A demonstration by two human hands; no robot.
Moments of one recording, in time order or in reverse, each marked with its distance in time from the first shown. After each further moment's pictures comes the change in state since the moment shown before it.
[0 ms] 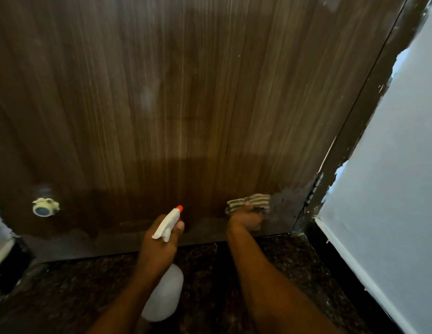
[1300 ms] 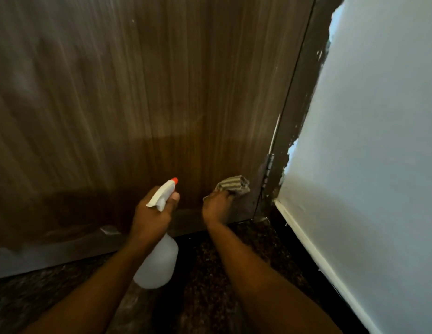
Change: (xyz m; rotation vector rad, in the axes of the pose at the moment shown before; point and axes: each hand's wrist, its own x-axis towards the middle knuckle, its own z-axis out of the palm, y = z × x) left_hand 0.035 0.034 0.127 0.031 -0.077 0.043; right_hand 0.094 -0.022 -0.042 -0.949 -0.529 -0.528
